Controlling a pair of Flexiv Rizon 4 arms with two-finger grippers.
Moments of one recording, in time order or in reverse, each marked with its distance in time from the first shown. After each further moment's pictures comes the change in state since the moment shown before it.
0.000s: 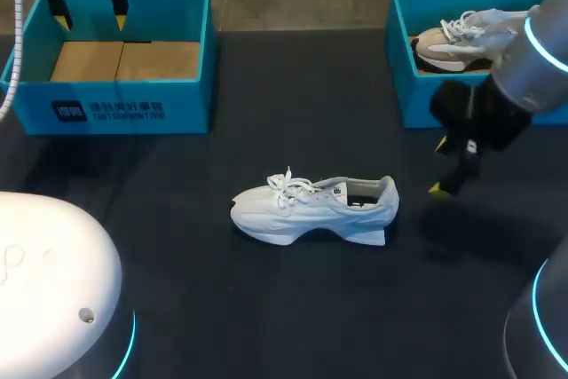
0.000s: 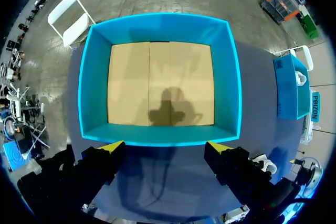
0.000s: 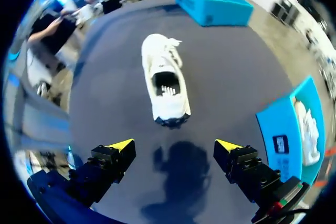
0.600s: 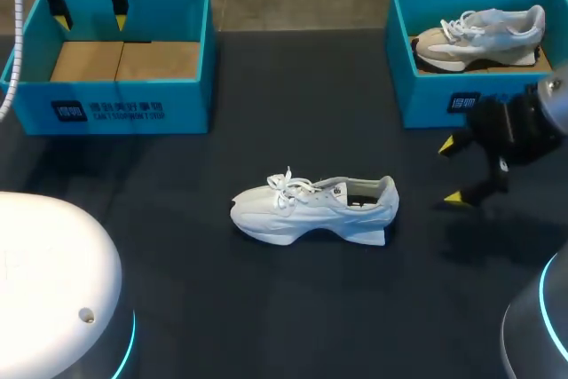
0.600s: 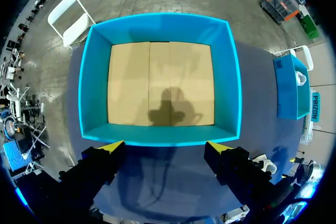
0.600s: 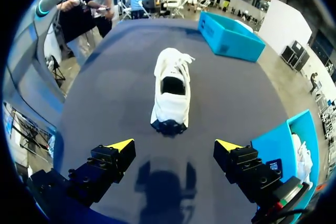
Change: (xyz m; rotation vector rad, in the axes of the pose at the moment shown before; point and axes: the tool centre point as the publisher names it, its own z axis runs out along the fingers) left arm 0.000 0.000 0.000 0.000 0.000 0.000; right arm -0.007 -0.014 0.008 -0.243 -0.034 -0.213
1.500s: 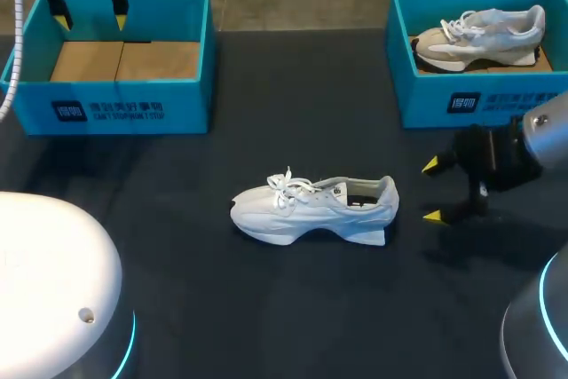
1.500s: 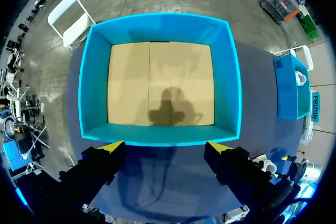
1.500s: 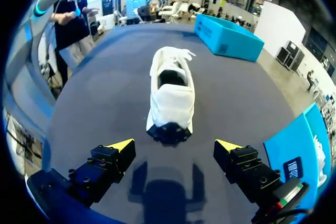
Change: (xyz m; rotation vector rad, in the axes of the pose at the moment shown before) left arm 0.000 0.000 0.000 0.000 0.000 0.000; right arm 0.005 -0.007 0.058 -0.085 -0.025 0.059
